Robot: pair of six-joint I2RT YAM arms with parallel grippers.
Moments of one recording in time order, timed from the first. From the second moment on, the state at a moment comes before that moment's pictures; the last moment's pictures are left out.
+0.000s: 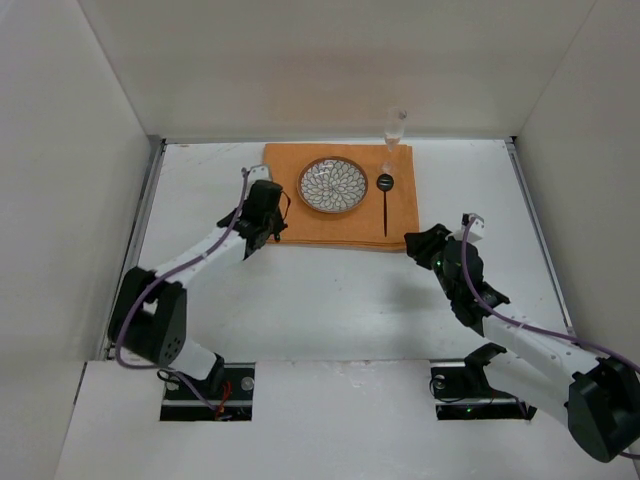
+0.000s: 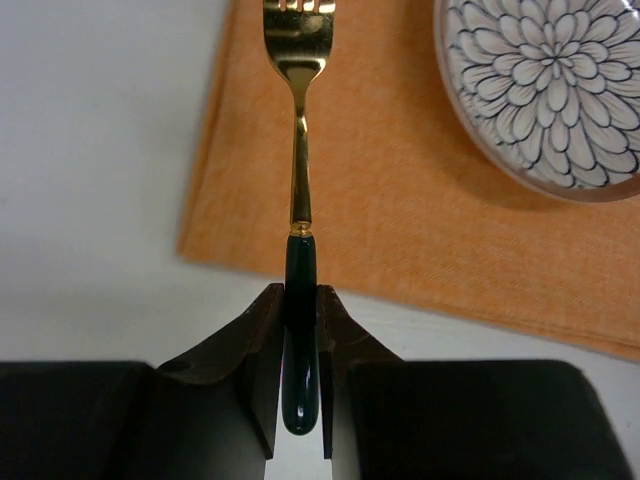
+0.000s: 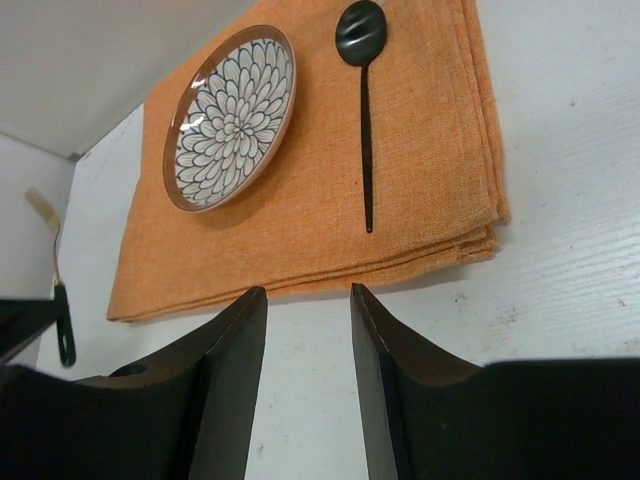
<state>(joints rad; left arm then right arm) -0.46 1.41 0.90 -0.22 -0.35 -0.55 0.49 0.92 0.37 0.30 0.32 0.78</state>
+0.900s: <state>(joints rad) -0.36 2.02 1.39 -0.27 -0.19 -0.28 0.51 0.93 0.37 0.30 0.33 0.76</state>
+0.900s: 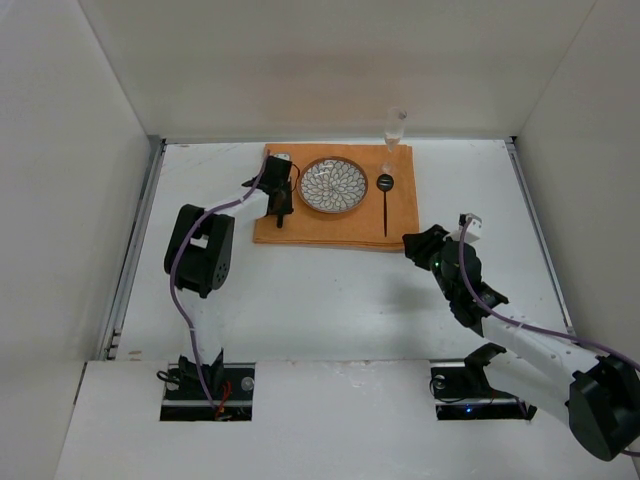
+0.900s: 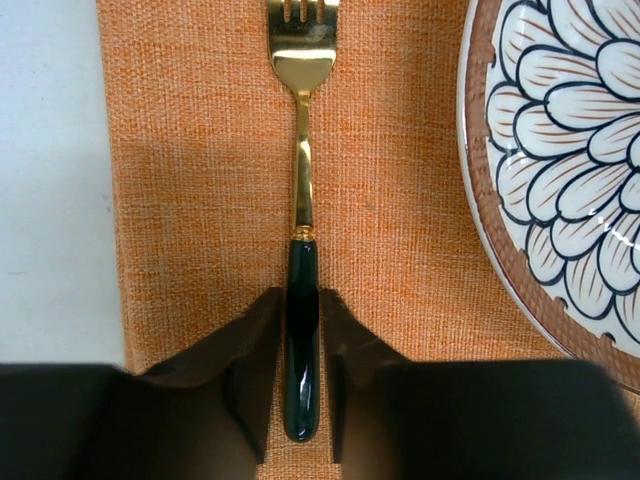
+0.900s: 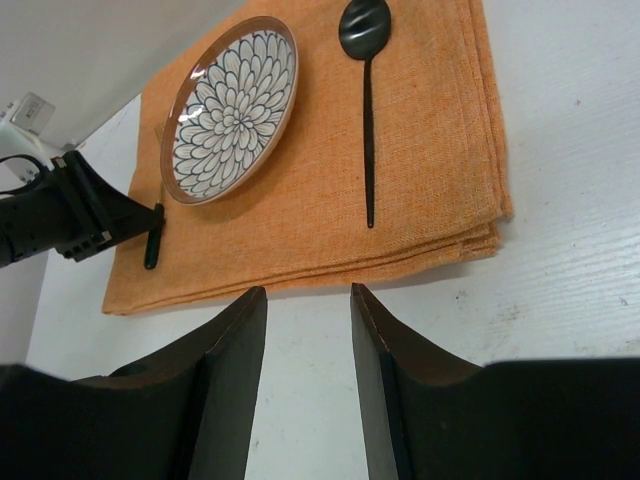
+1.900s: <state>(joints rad) -0.58 1.12 0.57 -0.13 -0.44 -0.63 0.54 1.10 0.42 0.30 0.32 0.76</state>
